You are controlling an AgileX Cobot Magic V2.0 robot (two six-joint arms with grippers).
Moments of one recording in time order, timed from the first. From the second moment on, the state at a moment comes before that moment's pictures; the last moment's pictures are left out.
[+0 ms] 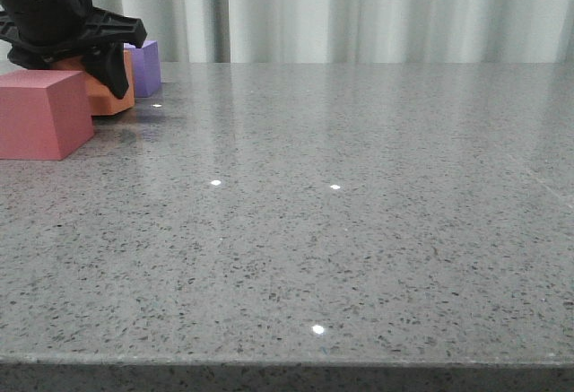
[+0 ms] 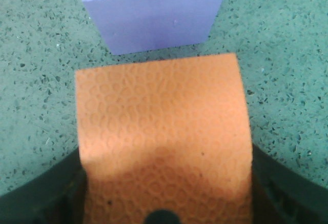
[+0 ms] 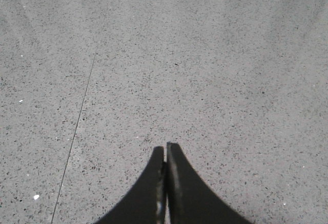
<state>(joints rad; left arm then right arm) -0.27 1.87 -1.48 0.10 0.64 -0.17 0.08 0.38 -0.55 -0.16 0.69 0.18</state>
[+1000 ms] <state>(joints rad) -0.26 1.81 -1.48 0.10 0.66 -0.17 0.08 0.38 -0.55 -0.16 0.69 0.18</state>
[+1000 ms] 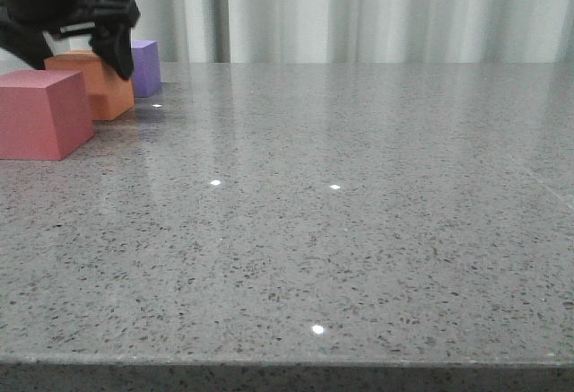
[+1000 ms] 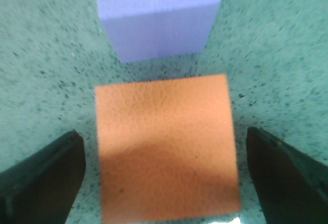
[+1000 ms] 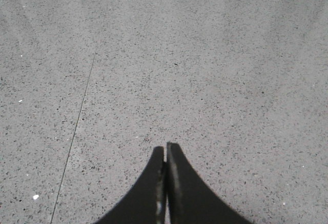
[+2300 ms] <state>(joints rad) -0.26 0.43 -0.64 0.11 0.64 -0.17 0.08 0.38 -0.55 -0.16 0.69 0.18</state>
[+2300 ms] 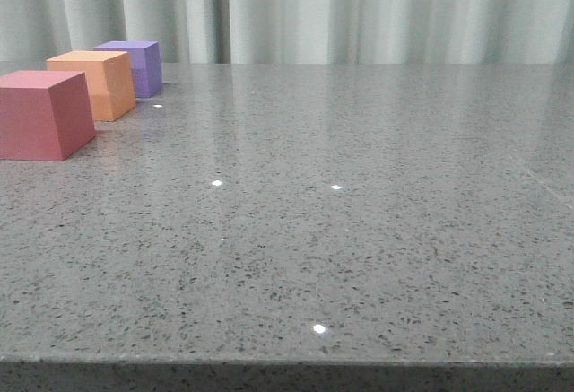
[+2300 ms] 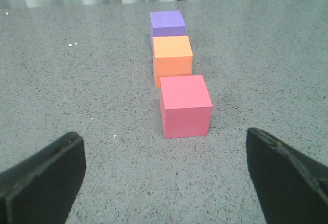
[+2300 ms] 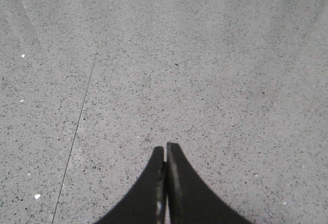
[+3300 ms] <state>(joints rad) -0.26 0.27 -0.57 0.11 0.64 -0.17 0.08 0.38 -0.55 -0.16 0.69 0.18</state>
